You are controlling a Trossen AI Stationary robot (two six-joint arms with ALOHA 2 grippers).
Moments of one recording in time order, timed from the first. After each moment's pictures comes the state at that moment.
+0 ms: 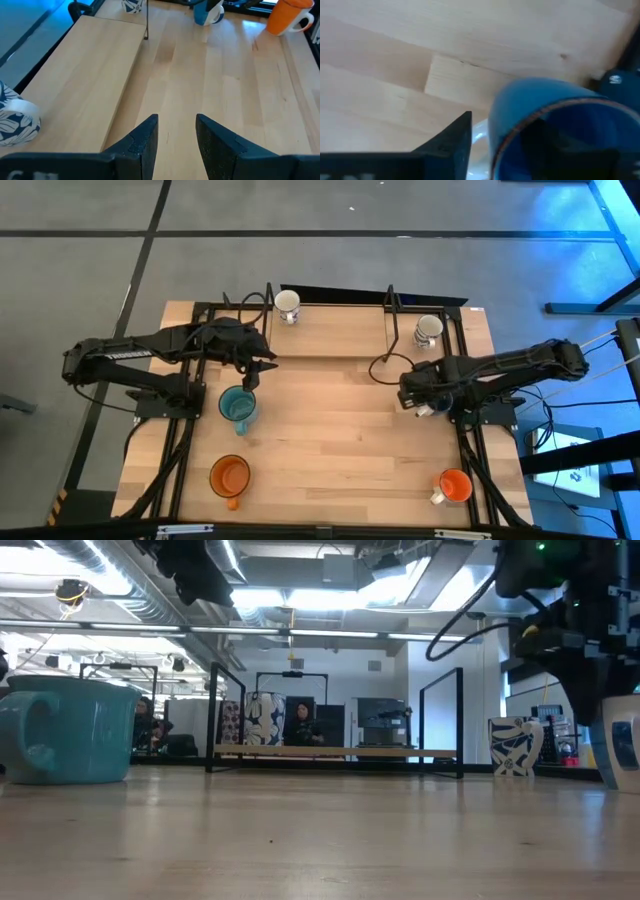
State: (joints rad) left arm 0.19 0.97 0.93 -0.56 0.02 -0.06; right arm 0.06 1.15 0.74 -1.11 0.03 1.32
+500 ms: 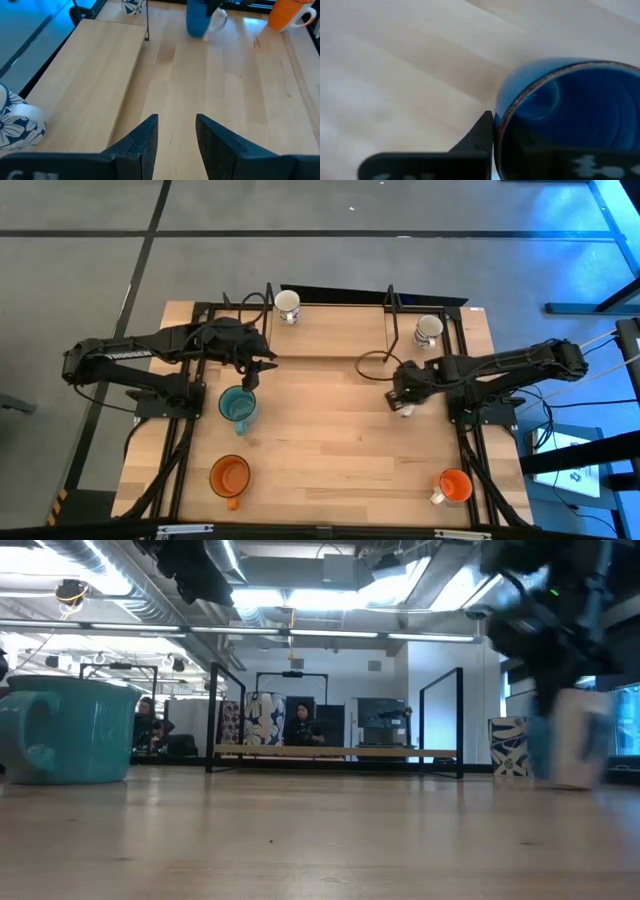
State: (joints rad) left arm 0.19 0.97 0.93 -0.56 0.01 -0.02; right arm 0.06 1.17 0.77 -0.82 0.04 1.15
